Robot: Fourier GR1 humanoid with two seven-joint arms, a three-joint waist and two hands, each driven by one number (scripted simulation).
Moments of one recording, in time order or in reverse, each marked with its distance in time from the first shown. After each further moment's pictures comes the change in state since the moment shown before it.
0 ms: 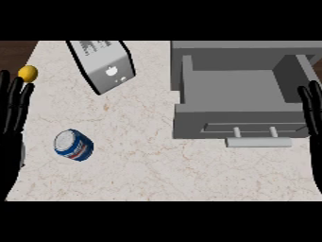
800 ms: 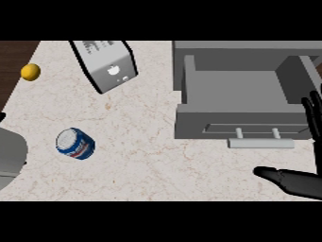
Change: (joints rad) left arm 0.151 0.278 0.290 0.166 0.526 -0.346 0.180; right arm 0.040 0.013 -0.075 0.040 -0.009 -0.080 0.238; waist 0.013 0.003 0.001
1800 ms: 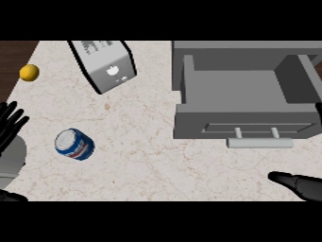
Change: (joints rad) left arm -0.053 -0.082 0.003 0.177 -0.148 -0.102 -0.033; right arm 0.038 -0.009 -0.080 -0.009 -0.042 0.057 -0.019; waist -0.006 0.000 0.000
